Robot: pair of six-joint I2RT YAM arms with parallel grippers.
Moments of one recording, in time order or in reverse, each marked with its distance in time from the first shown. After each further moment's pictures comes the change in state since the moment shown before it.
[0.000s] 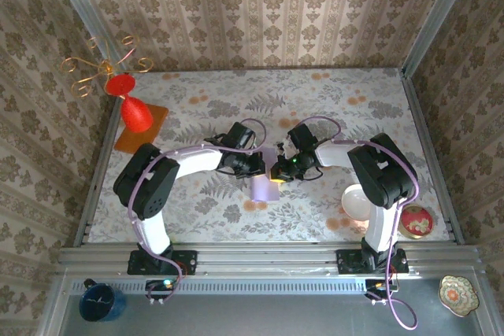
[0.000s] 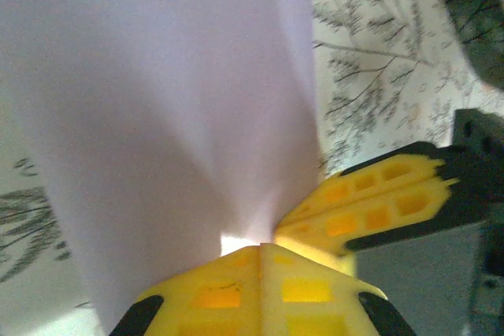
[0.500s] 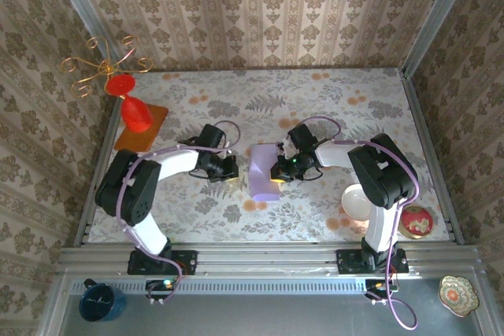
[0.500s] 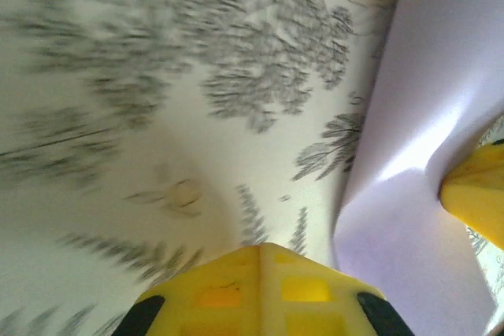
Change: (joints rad) left arm 0.195 -0.141 -0.147 -0.108 -0.007 0.150; right arm 0.000 -0.002 -0.007 0.001 0.008 0.007
